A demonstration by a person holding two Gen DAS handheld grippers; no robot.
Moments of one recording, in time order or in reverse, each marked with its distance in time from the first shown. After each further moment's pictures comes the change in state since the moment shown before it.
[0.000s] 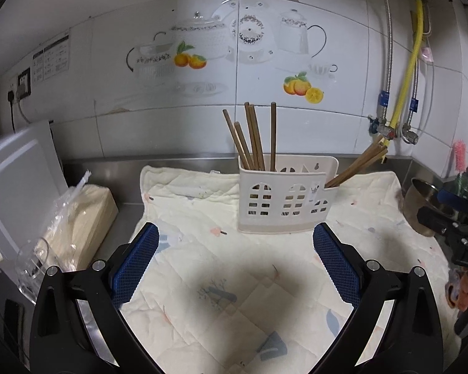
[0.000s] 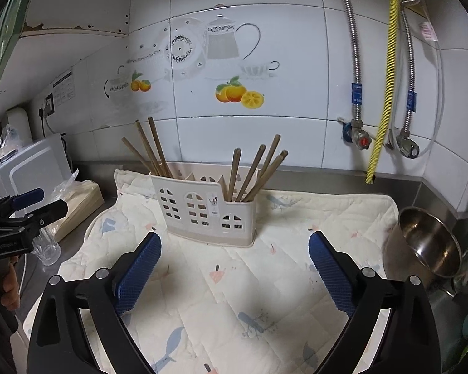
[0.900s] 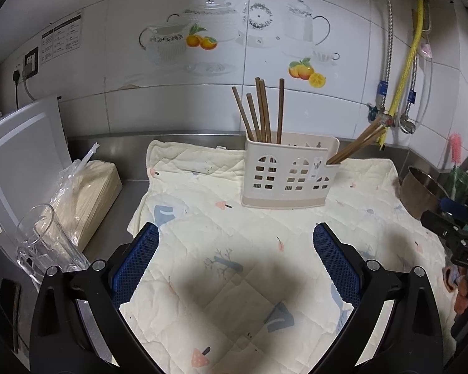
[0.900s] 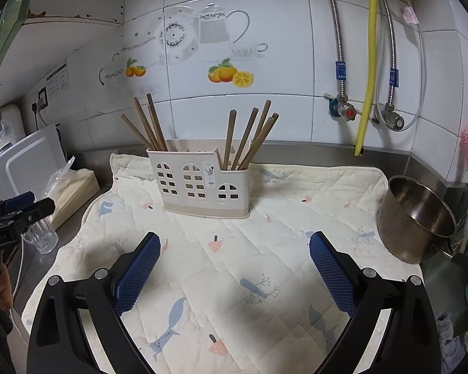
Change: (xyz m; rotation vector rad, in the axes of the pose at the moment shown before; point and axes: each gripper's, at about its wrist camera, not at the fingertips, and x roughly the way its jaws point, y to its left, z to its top) left arm -0.014 0.016 -0.030 -0.017 0.042 -0.008; right arm -0.016 0.006 -0.036 0.036 0.036 -0.036
